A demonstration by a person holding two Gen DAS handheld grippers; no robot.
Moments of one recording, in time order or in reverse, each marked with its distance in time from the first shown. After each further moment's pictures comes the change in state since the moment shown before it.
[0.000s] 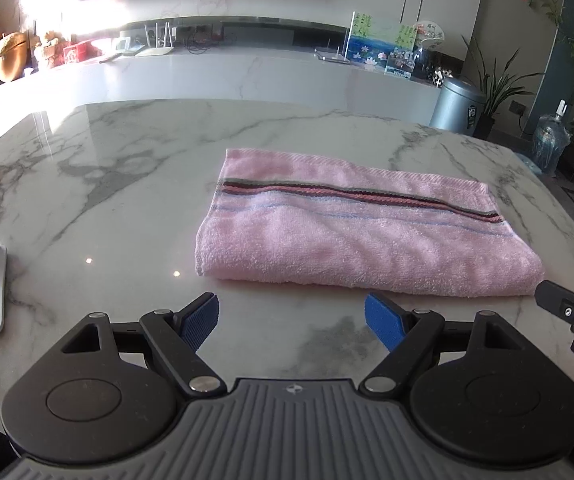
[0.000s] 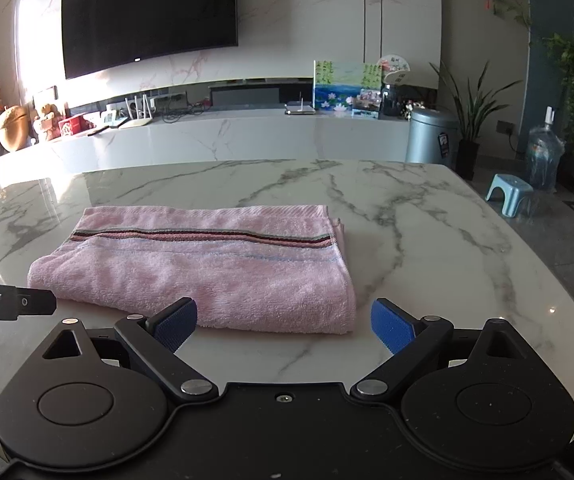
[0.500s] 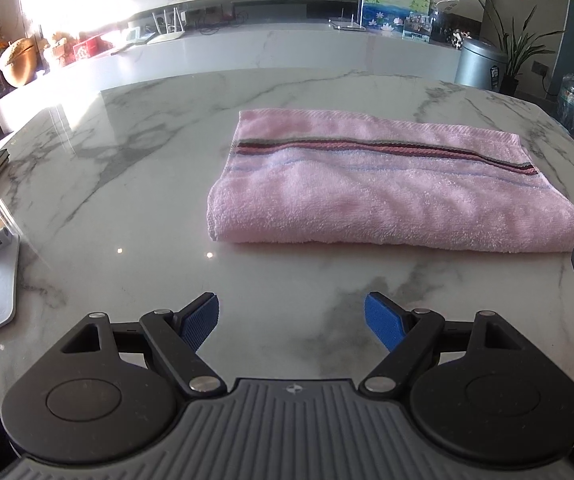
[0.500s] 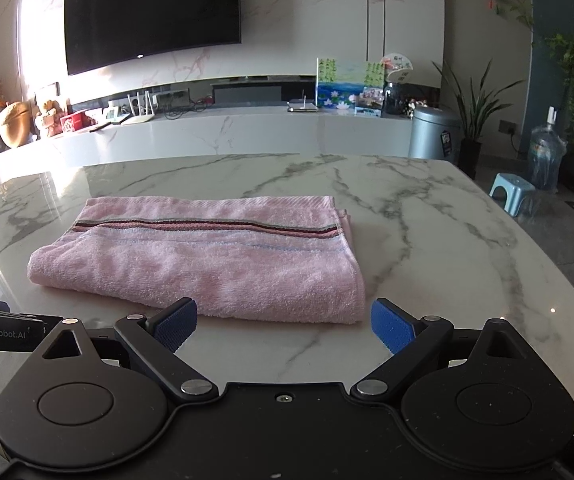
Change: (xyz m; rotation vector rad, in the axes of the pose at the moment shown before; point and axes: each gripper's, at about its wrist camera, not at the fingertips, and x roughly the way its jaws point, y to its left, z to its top) left arm 0.015 -0.002 -0.010 0.009 0.055 0.029; right arm 0.001 0.005 -0.007 -0.008 -0.004 0.006
